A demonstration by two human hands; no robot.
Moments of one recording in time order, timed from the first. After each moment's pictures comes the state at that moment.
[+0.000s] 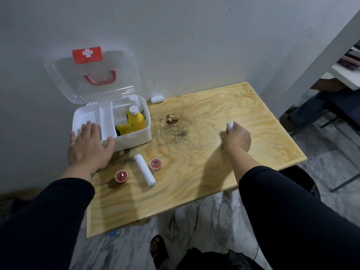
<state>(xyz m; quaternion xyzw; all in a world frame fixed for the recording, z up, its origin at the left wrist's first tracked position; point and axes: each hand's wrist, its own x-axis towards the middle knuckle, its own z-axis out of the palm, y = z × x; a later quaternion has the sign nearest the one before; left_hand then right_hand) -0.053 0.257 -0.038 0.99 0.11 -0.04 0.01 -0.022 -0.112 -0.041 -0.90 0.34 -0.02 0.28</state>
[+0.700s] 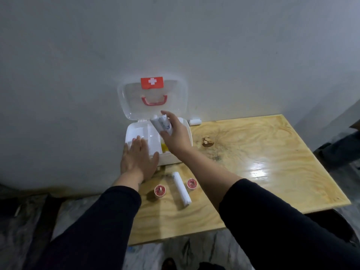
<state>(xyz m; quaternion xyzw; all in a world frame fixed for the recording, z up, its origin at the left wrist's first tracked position) -0.055 0.255 -0.023 0.99 0.10 -0.09 0.02 -0.005 0.134 0.025 -0.85 -0.11 0.02 0.51</state>
